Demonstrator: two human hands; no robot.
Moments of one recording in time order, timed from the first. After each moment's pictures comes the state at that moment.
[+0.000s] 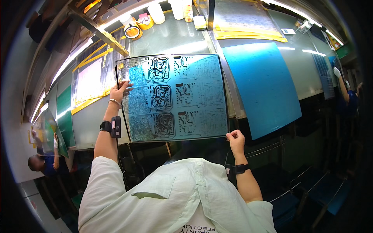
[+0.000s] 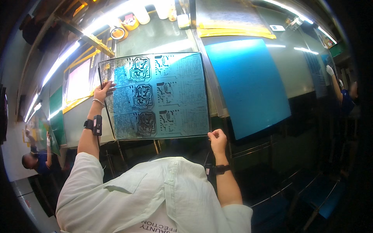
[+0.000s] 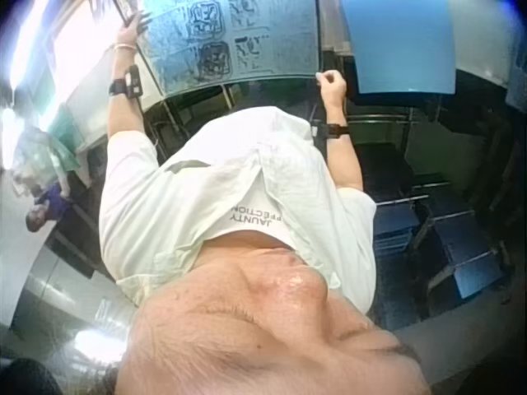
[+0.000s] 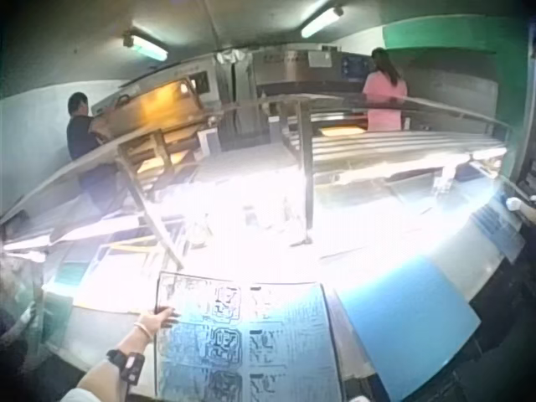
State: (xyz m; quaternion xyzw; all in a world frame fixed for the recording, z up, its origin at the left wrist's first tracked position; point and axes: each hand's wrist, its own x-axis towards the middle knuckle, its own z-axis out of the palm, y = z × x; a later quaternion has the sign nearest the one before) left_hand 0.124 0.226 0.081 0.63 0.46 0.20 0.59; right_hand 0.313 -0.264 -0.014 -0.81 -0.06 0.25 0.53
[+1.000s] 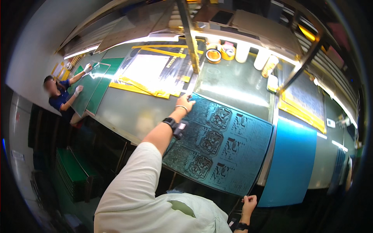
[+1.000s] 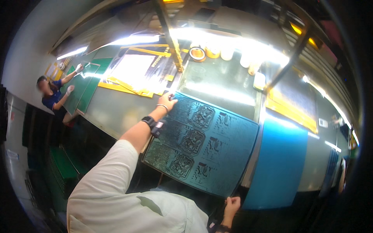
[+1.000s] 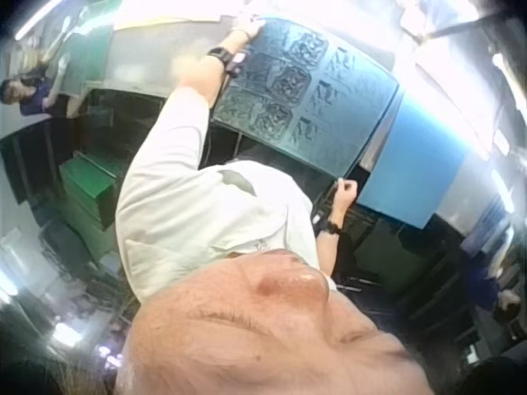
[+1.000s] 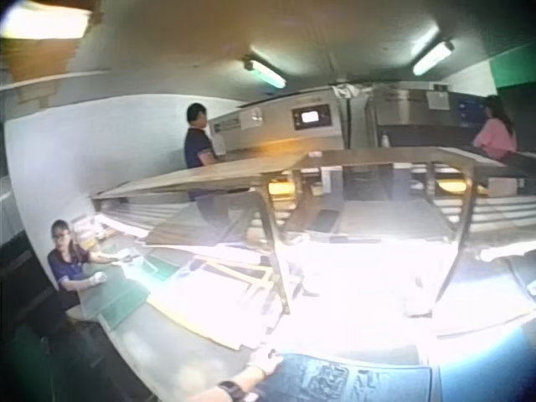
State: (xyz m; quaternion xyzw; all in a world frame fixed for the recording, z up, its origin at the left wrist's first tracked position) left_hand 0.151 0.265 -0.011 0.73 0.57 0.23 0.30; right_hand 0.334 -0.293 -0.015 -0.79 -0.09 0.31 0.52
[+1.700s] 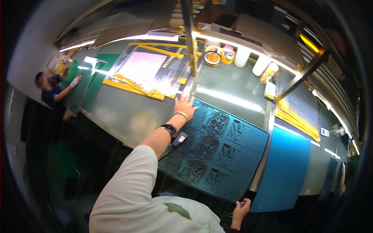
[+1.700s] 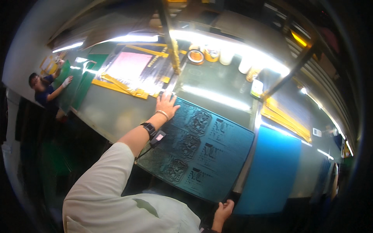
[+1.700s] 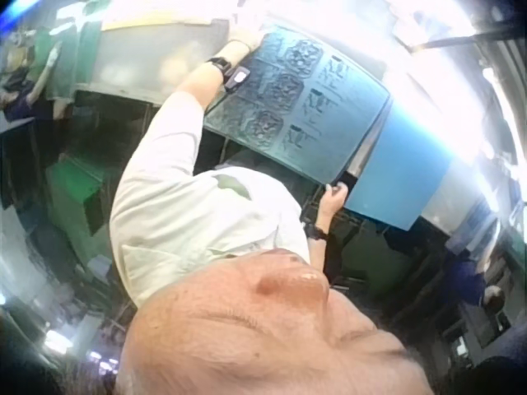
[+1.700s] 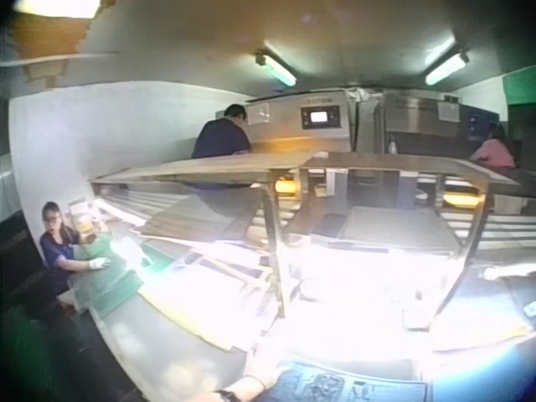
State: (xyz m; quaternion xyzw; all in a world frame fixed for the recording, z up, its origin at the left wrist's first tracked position) left_hand 0.186 0.240 0.011 0.86 0.50 -0.01 0.04; right_hand 0.332 -0.272 0.026 -0.92 -0.16 0.21 0.30
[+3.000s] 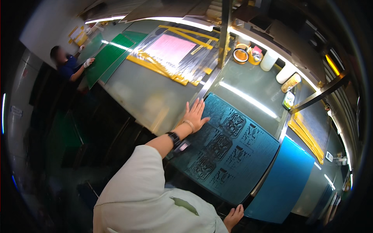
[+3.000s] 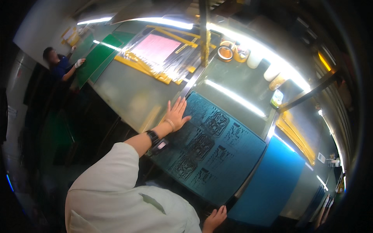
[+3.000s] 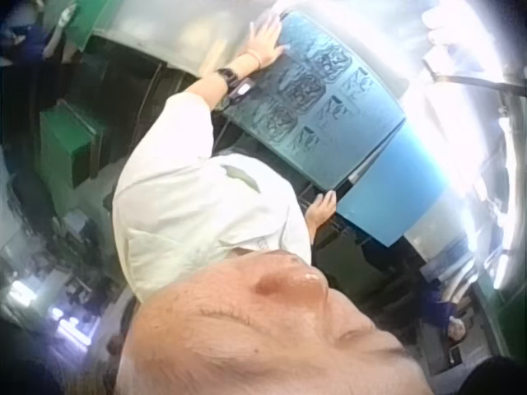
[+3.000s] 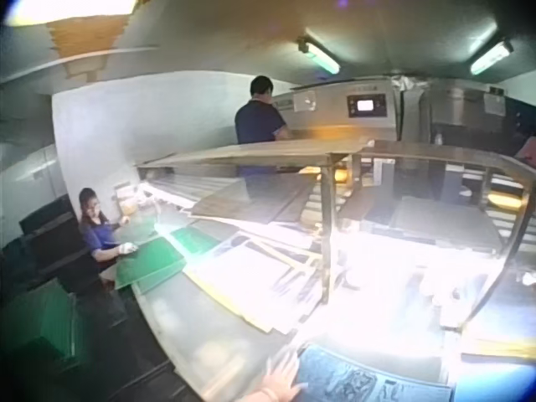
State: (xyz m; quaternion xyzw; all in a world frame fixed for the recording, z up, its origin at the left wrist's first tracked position) left_hand 0.123 0.158 -0.011 0.87 0.49 0.08 0.02; right_hand 0.322 -0.309 0.036 -0.88 -0.45 0.14 0.05
